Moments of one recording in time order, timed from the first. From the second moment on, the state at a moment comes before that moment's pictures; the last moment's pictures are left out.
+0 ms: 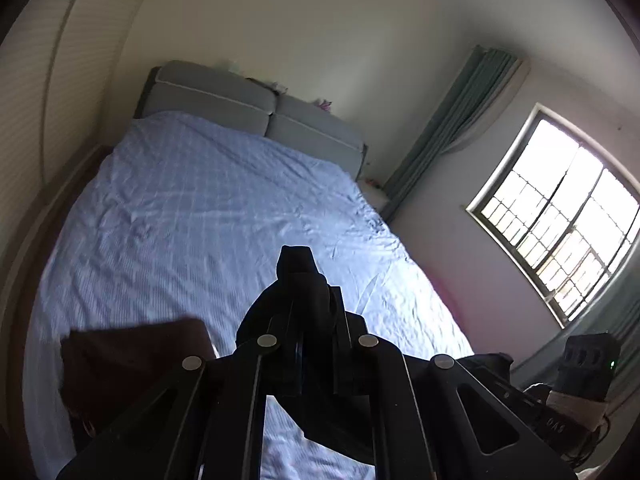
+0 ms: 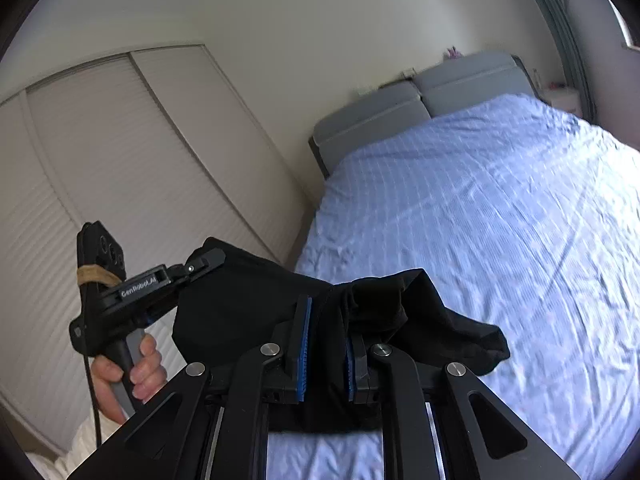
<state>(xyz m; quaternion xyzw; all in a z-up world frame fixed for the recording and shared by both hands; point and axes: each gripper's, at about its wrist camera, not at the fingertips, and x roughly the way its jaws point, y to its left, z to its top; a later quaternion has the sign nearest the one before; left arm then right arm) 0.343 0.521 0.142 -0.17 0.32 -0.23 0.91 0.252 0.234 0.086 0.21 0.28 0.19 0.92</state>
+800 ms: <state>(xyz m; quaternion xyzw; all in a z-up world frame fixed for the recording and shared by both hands) 0.506 0.629 0.087 -0.07 0.40 -0.35 0.84 0.279 0.437 0.068 0.24 0.28 -0.01 0.93</state>
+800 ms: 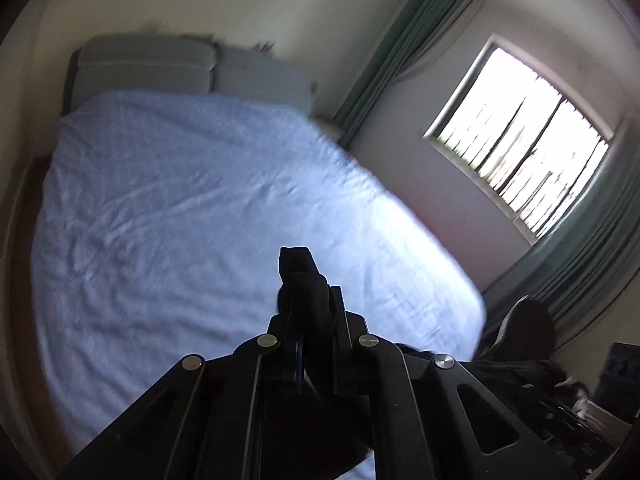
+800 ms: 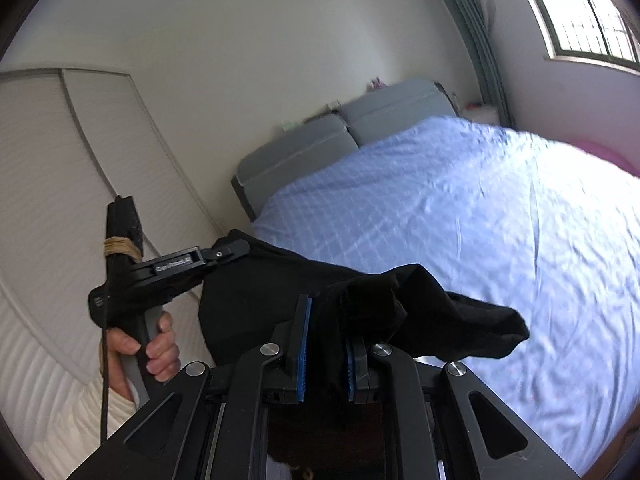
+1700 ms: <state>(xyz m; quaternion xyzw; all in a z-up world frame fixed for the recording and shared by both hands) 0.496 0.719 -0.052 -0.02 0.53 -0.21 0.82 0.294 0.534 -0.119 0.36 0.59 0.03 0.72</state>
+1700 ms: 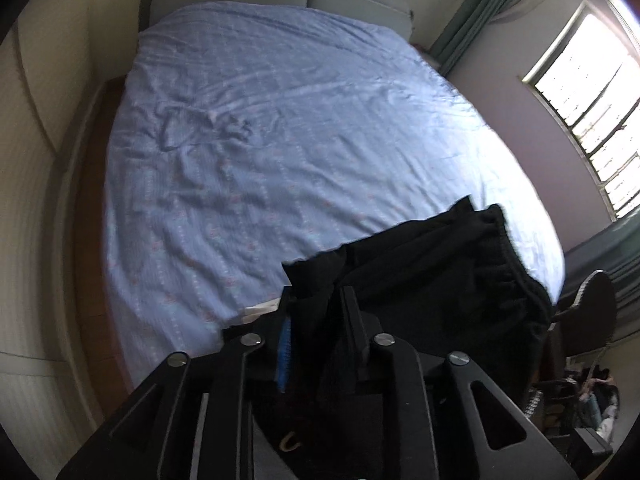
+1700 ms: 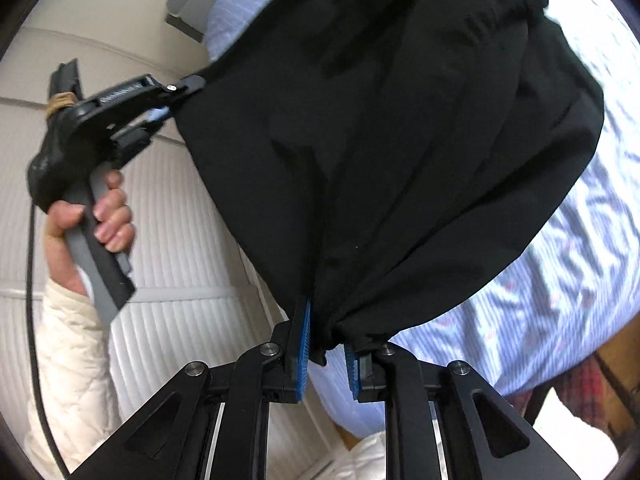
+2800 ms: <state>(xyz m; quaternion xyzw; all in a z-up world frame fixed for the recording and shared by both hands) 0.210 0.524 0.067 0.08 0.37 -0.07 0.92 0.148 0.268 0.064 0.13 0.37 -0.05 0.92</state>
